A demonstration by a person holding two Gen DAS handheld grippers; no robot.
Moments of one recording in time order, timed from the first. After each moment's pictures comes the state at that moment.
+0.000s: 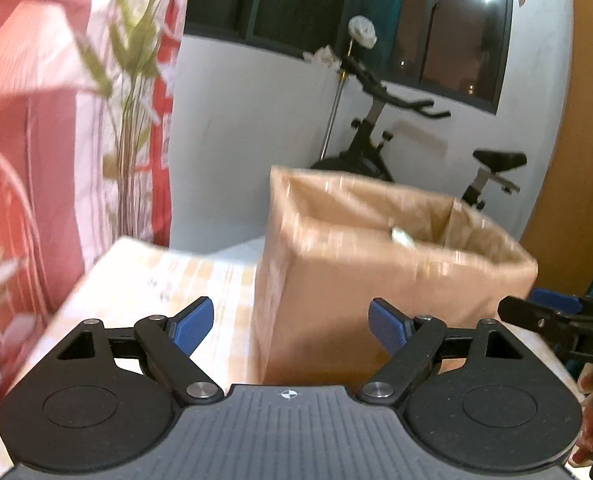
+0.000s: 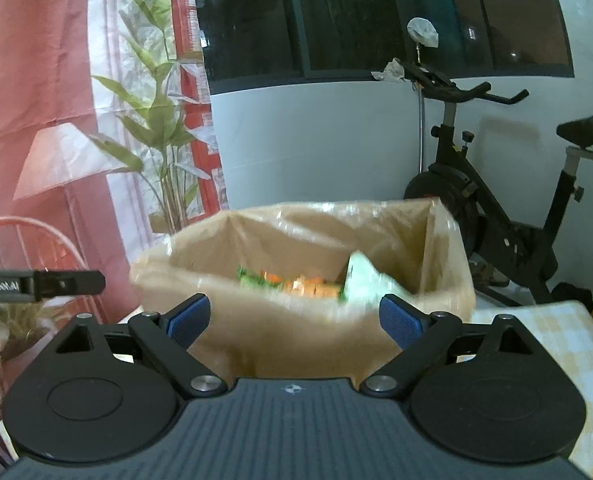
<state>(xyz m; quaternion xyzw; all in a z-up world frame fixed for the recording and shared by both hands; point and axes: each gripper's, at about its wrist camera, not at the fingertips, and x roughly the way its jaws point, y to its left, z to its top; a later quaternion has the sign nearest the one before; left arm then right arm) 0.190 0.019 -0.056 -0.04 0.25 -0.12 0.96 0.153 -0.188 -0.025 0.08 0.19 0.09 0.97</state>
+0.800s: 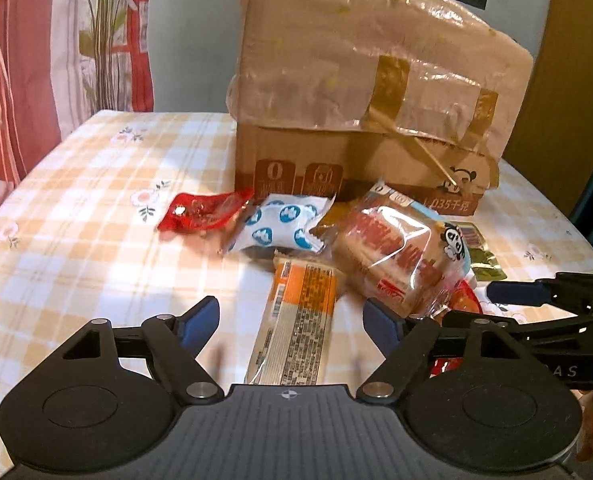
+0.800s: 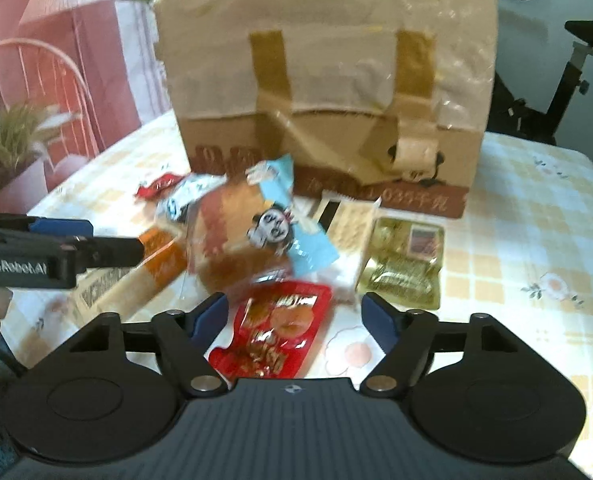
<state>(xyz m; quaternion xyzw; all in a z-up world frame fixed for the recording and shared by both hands) 0.139 0.001 -0.188 0.01 0.36 -0.14 0.92 0.095 -0.142 -0.172 0.04 0.36 0.09 0.93</state>
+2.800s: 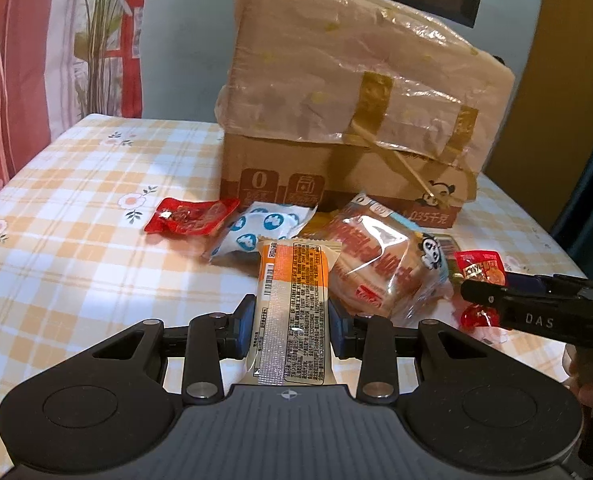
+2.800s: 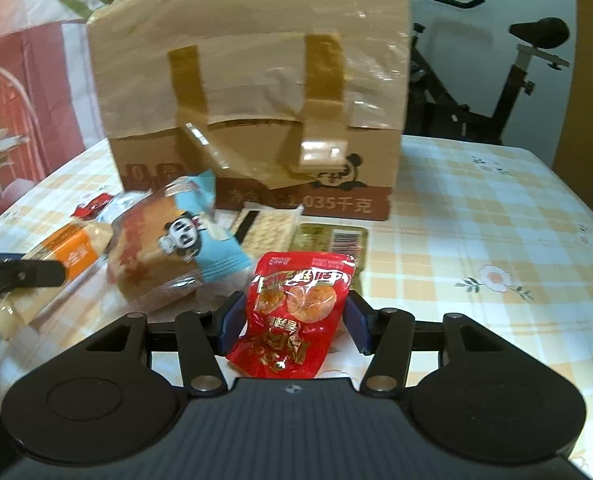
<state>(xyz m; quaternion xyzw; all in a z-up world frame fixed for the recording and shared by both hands) 0.129 0.003 -0.186 -0.01 0.33 -0.17 0.93 0.087 -0.178 -0.179 0.05 0.32 0.00 0.95</state>
